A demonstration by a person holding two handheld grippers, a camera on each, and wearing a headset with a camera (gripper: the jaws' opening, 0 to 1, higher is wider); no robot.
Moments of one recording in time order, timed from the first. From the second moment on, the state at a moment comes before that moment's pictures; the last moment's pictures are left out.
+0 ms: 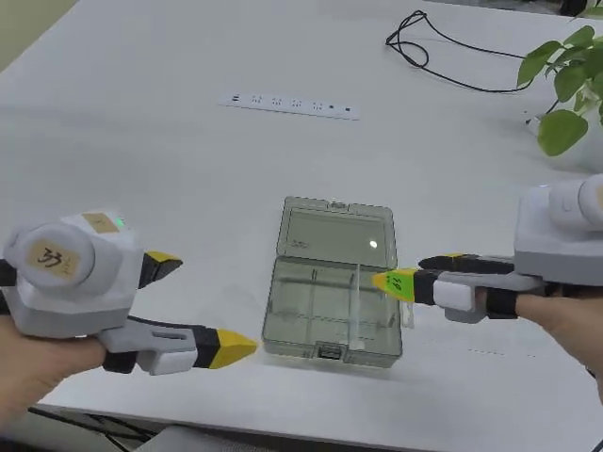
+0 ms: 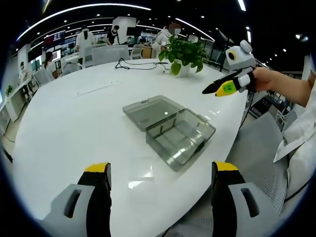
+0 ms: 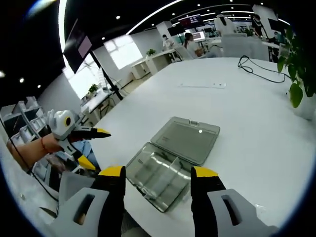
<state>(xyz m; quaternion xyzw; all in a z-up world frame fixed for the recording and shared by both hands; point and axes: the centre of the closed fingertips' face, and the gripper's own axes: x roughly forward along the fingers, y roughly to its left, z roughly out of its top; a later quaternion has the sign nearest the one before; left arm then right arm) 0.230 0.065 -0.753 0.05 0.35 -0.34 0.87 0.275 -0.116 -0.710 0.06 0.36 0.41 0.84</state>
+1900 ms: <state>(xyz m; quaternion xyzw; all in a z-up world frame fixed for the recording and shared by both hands) 0.230 0.095 -0.852 0.16 0.54 -0.23 0.79 0.259 -0.175 -0.681 0.02 0.21 0.46 0.86</state>
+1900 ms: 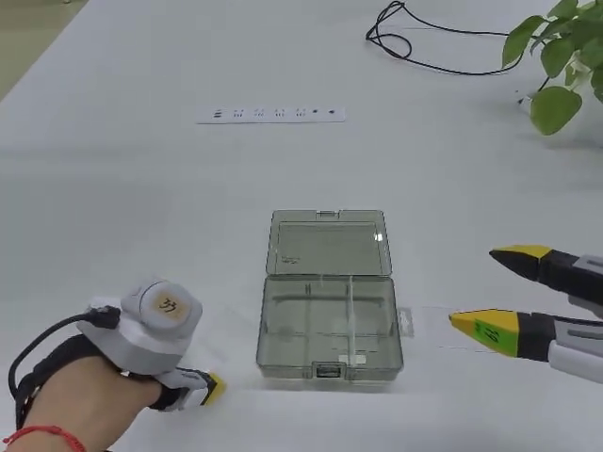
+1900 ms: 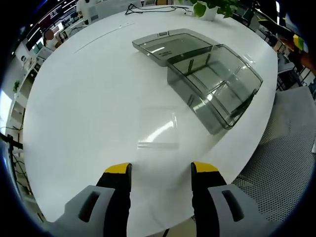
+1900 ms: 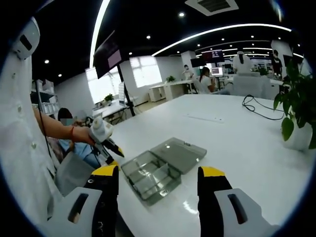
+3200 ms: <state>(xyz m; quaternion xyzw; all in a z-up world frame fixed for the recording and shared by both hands) 0.229 0.091 -0.847 0.13 0.53 -0.26 0.80 0.241 -0.177 -0.691 0.00 0.23 0.46 0.86</state>
